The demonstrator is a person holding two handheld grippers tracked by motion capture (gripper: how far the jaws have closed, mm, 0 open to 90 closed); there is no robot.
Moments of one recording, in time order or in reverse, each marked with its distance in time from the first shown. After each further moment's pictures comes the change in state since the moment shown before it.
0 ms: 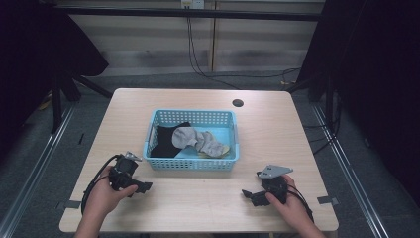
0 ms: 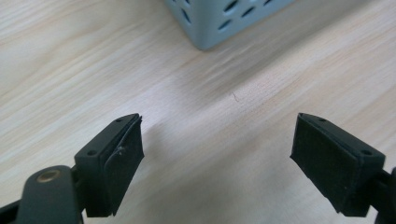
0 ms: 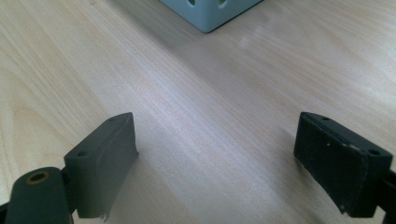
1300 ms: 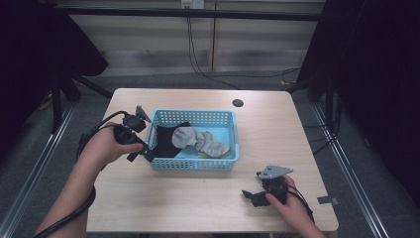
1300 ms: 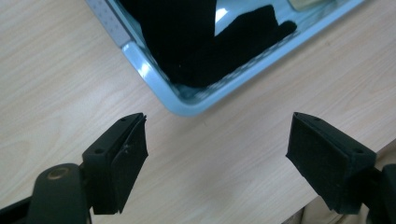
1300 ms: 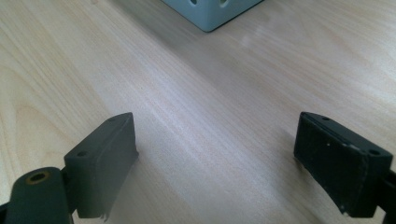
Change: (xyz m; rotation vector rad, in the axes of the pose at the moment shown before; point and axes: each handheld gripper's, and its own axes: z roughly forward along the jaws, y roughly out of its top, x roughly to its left) left arm -0.008 0.119 -0.067 0.233 -0.037 0.027; right arm 0.000 0.000 0.000 -0.010 0.003 -0.012
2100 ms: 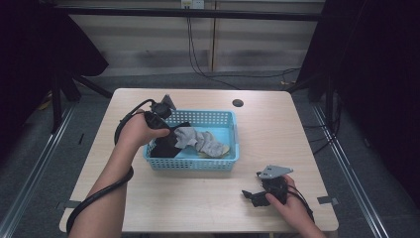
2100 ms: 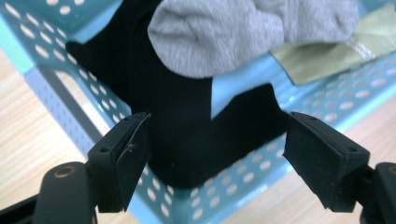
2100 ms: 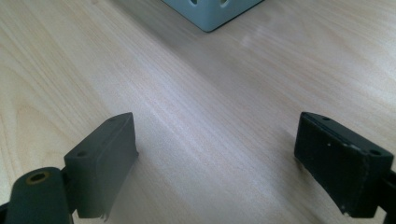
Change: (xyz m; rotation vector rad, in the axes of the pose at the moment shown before) left arm -0.010 0.069 0.038 -0.029 0.022 0.027; right arm 0.000 0.000 0.000 0.000 0.001 0.000
